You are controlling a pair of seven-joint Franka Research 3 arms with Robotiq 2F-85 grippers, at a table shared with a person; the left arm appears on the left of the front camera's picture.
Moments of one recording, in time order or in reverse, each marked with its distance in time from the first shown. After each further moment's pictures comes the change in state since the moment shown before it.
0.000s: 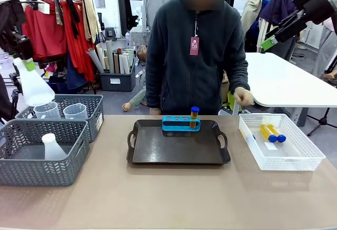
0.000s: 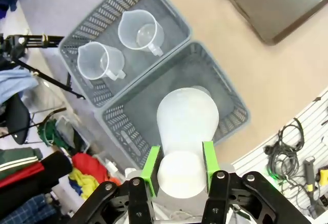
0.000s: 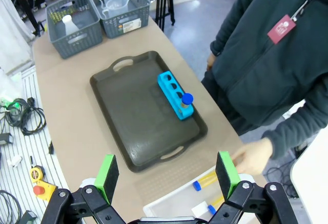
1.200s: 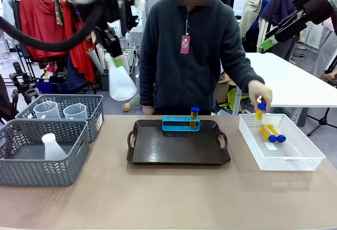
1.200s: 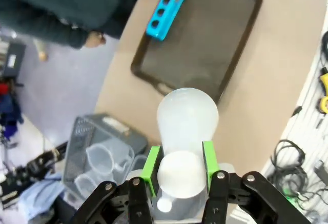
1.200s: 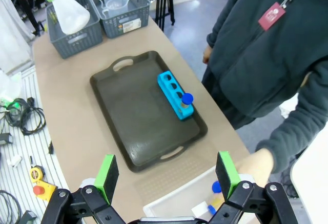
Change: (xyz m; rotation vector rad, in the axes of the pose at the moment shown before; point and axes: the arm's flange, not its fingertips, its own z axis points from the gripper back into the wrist) left arm 0.133 -0.211 -0.012 -0.048 -0.149 -0.511; right arm 0.000 0.000 0.000 -0.001 0.001 0.000
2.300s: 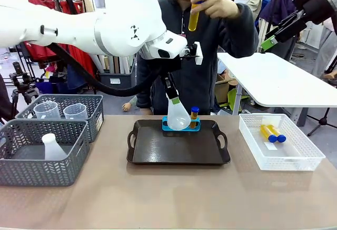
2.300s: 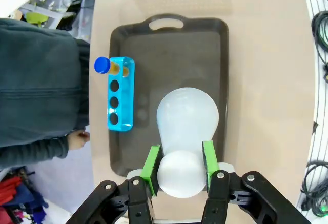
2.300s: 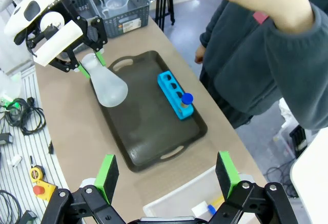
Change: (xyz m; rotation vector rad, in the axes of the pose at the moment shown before) left arm 0.089 -0.054 -0.149 -0.113 -0.110 -0.374; right arm 0.000 0.000 0.000 0.000 0.001 0.000
